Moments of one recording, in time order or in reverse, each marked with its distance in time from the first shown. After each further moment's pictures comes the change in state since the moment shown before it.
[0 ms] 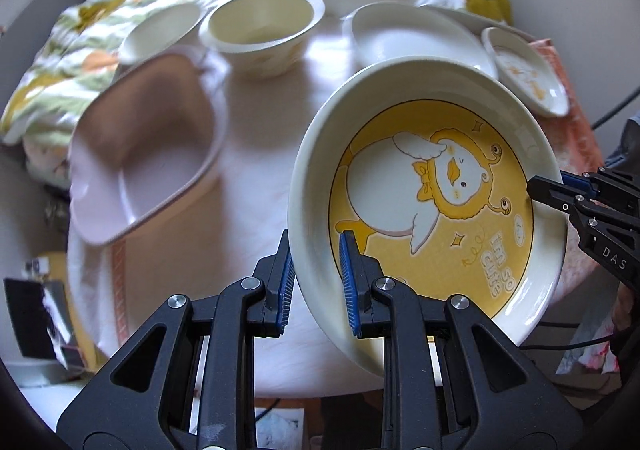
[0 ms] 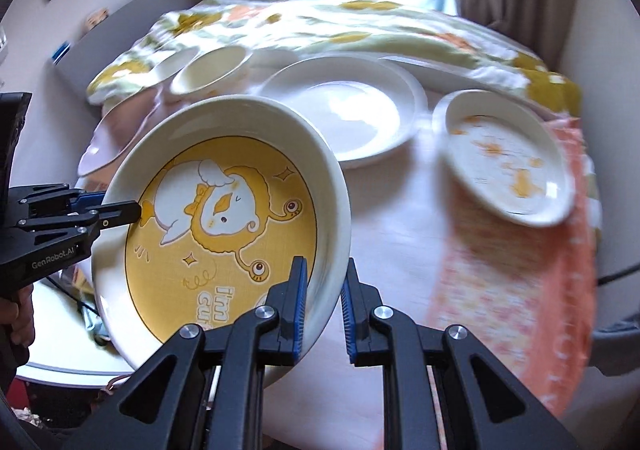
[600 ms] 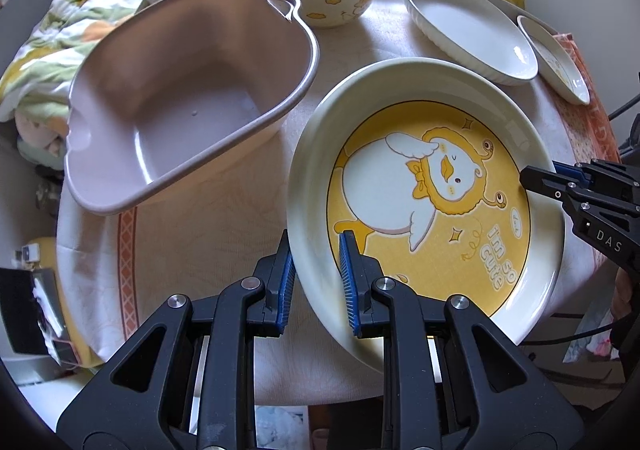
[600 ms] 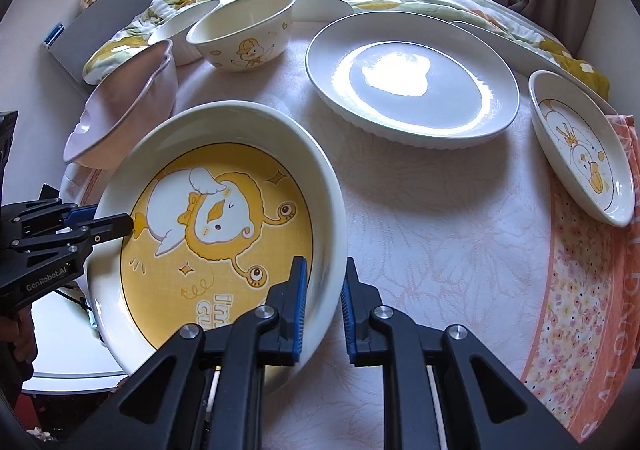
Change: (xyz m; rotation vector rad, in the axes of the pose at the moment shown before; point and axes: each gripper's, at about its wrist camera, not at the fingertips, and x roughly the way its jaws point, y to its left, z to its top) left arm 0.032 0.049 -0.021 -0.009 0.033 -0.030; right arm 0.055 0.047 0.008 0.007 0.066 -0.008
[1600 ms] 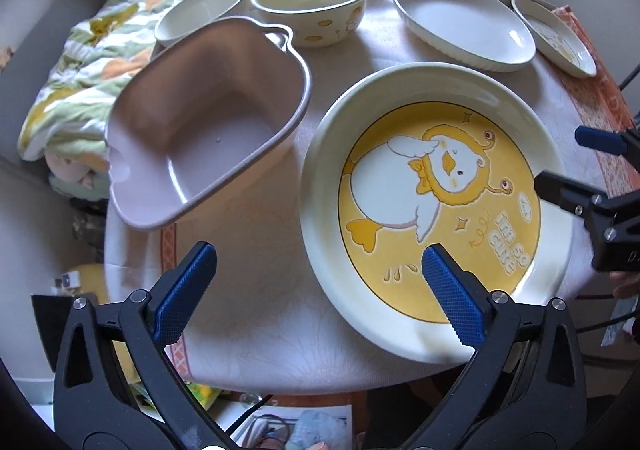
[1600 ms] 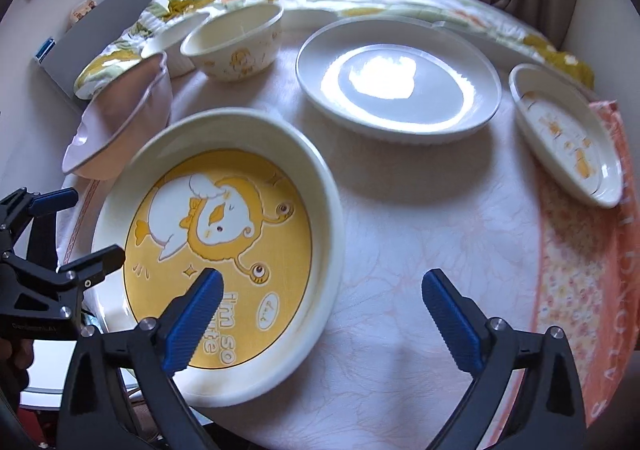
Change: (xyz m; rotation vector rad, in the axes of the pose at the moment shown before) left arm -0.023 -0.028 0.007 0.104 -0.033 0.132; right arm -0.022 -0.004 -0.012 0.058 -0.064 -0.031
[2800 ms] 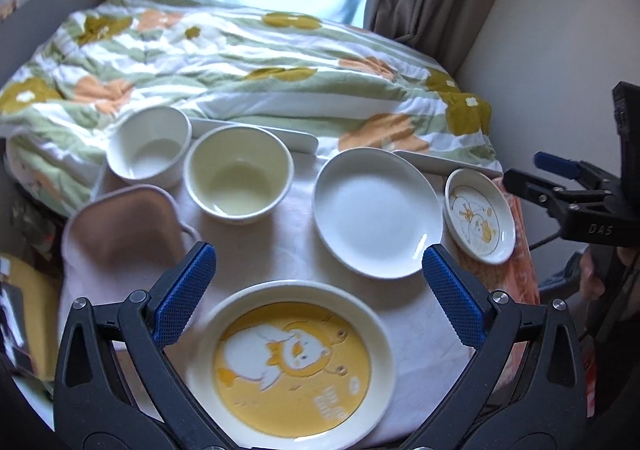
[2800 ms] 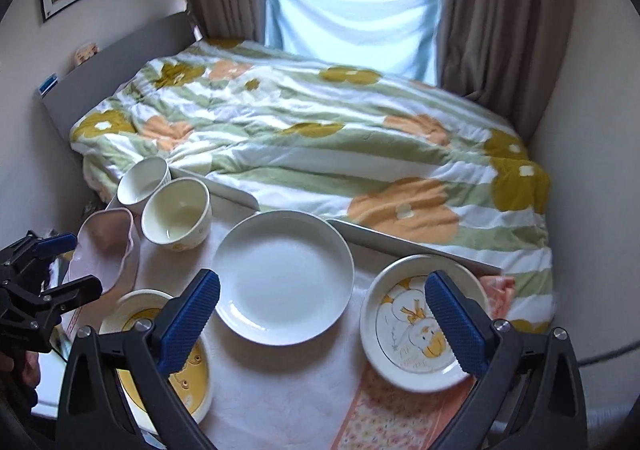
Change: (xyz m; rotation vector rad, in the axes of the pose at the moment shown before) left arm -0.060 -0.022 0.138 -0.286 -0.219 -0.240; right arm -0.087 -0.104 0.157 -0.122 -0.150 -0.029
